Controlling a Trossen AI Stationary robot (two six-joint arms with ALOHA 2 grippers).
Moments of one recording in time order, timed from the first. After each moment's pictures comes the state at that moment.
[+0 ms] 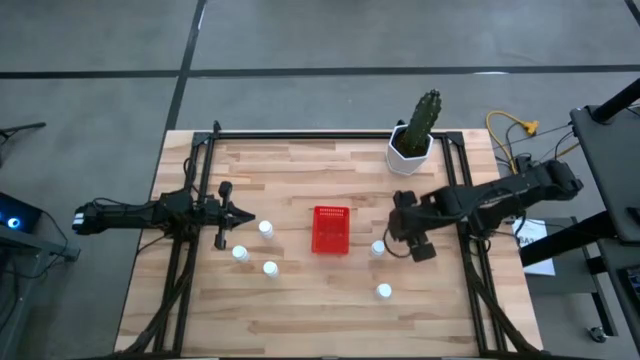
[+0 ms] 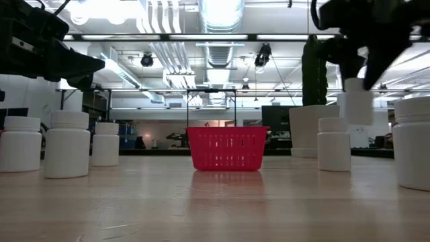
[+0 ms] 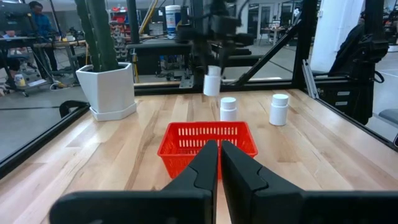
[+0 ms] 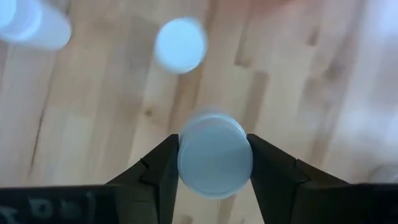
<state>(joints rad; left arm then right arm) 0.00 0.10 0.03 -0.01 0.02 0.03 0.19 1.28 1.00 -1.02 0.08 -0.06</state>
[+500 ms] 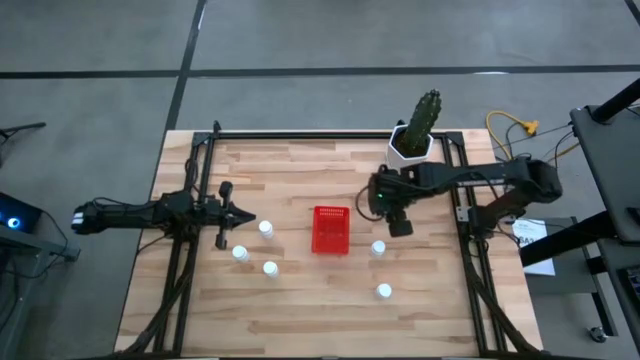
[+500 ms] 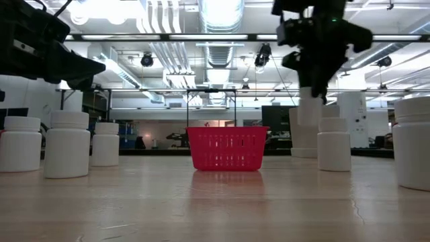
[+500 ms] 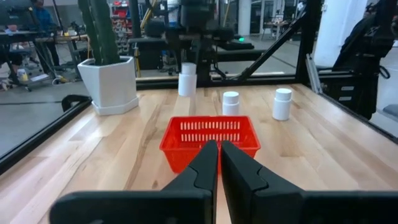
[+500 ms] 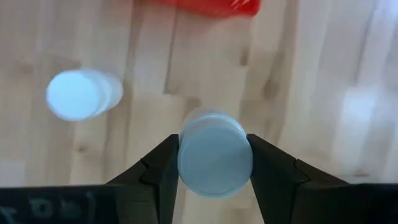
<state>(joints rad) 0.00 0.12 0.03 -0.02 0.00 0.03 -0.07 1.47 1.16 -0.99 0.05 -0.24</state>
